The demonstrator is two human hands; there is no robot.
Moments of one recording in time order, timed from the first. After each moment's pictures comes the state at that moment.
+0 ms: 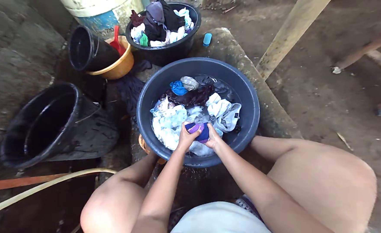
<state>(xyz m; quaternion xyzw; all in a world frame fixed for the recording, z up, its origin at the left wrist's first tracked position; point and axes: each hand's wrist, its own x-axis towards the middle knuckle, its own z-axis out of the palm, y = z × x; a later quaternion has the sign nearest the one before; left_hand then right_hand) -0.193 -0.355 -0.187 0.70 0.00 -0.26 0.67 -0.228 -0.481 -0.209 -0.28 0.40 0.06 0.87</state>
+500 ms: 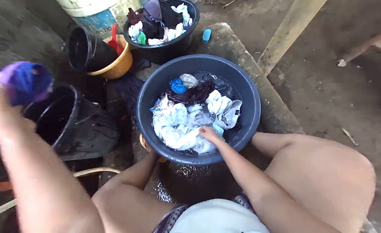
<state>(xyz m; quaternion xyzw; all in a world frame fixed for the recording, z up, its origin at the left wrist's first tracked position) -0.051 -0.063 0.075 0.78 0.00 0.31 0.54 -0.222 -0.506 -0.247 -0.80 0.20 0.23 0.52</state>
